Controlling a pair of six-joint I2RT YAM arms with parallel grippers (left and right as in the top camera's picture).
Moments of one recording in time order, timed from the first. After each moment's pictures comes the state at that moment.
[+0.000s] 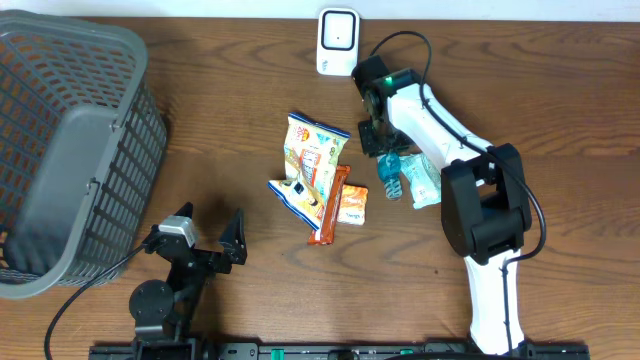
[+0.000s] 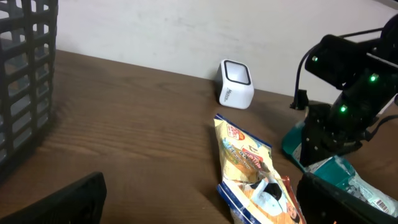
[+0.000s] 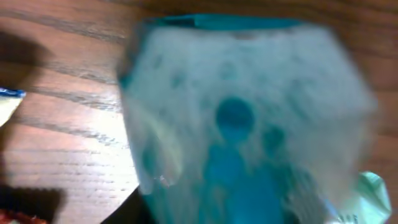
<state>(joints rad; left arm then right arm) 0.03 0.01 0.04 -0.14 0.29 -0.27 0.41 2.28 1.84 -1.09 0.11 0.27</state>
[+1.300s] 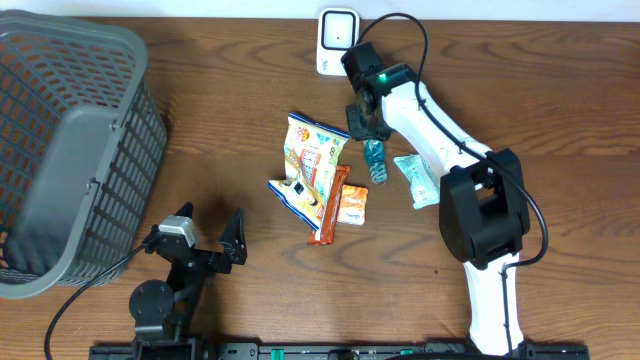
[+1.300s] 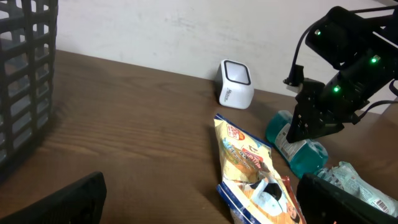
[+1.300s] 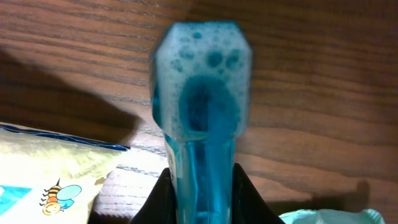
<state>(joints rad) 0.03 0.01 0.04 -0.14 0.29 -0.27 0.44 2.26 1.86 -0.95 0.12 0.30</state>
